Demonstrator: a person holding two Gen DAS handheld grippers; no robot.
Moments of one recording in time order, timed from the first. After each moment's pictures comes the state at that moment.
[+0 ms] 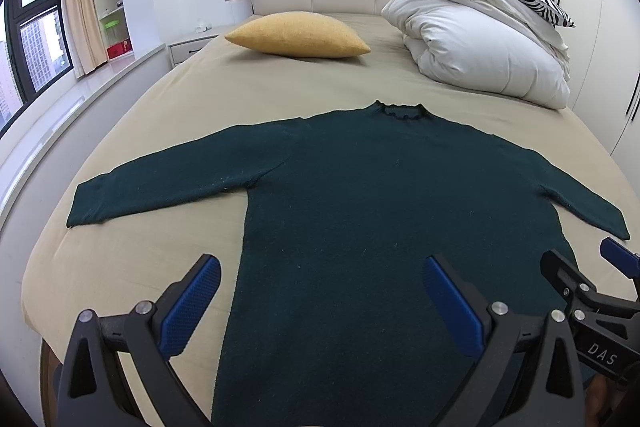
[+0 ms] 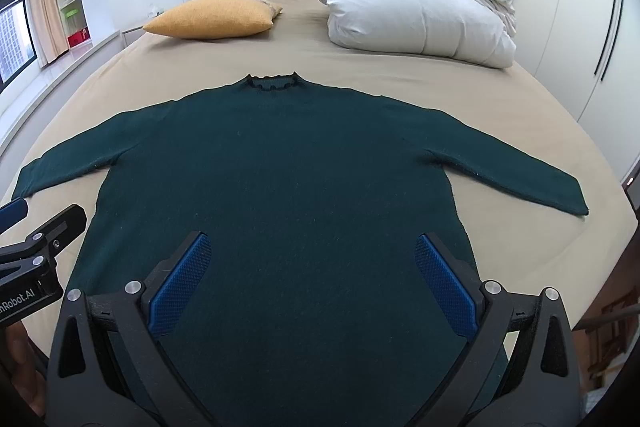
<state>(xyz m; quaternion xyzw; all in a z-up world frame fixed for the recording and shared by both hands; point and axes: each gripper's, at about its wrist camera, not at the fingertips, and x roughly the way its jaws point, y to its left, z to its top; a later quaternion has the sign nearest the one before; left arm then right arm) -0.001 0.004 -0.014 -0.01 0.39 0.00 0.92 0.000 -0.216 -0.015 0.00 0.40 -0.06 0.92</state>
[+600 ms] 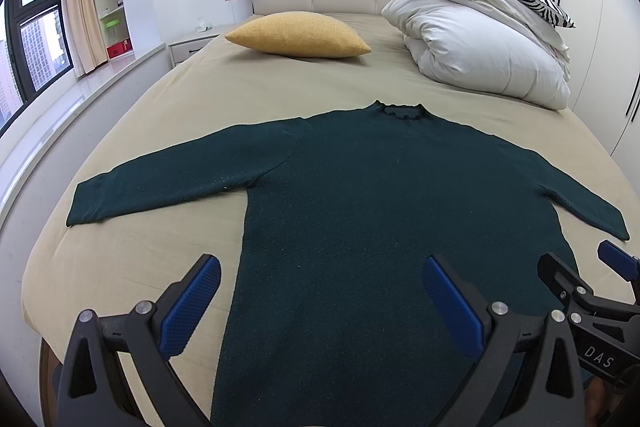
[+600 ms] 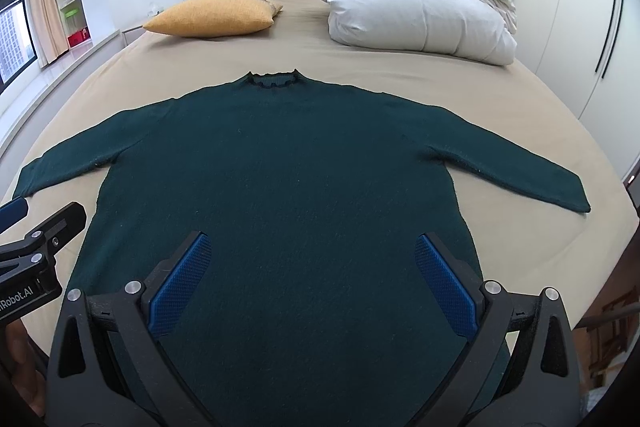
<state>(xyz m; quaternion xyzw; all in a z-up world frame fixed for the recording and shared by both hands) 0.000 0.003 -0.012 -0.01 0.39 0.00 0.92 -0.001 -0.215 -0.016 0.00 0.40 -0.06 0.91</state>
